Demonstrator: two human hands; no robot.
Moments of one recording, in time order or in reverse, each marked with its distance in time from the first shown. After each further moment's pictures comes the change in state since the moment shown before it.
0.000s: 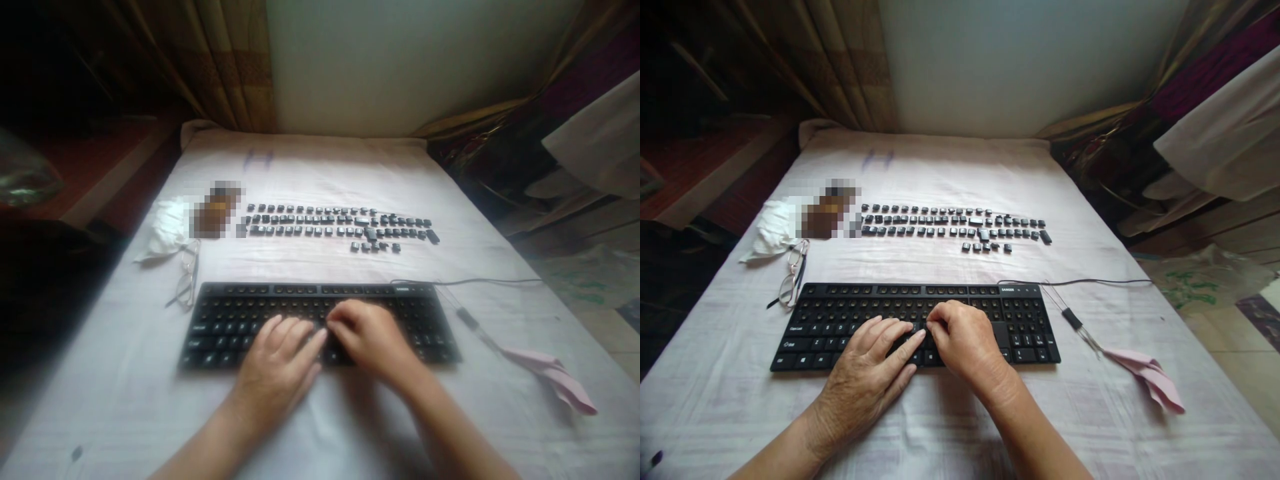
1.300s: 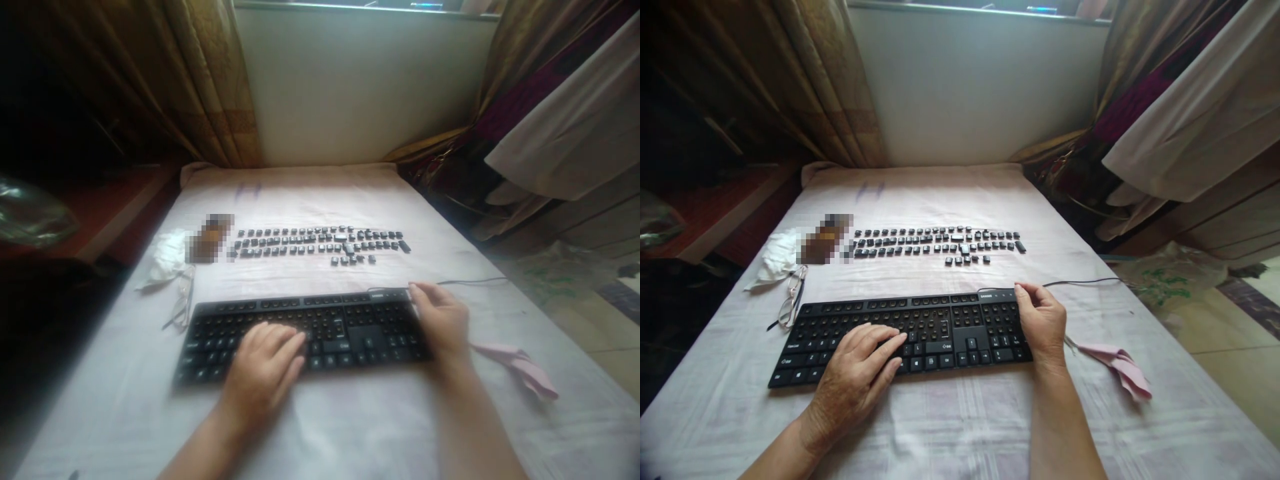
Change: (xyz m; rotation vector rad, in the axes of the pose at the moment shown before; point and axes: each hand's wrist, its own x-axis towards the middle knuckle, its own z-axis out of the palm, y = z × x) left_hand 0.019 -0.004 -0.012 0.002 0.045 0.004; right_hand -0.010 0.118 -0.048 0.486 0.924 0.349
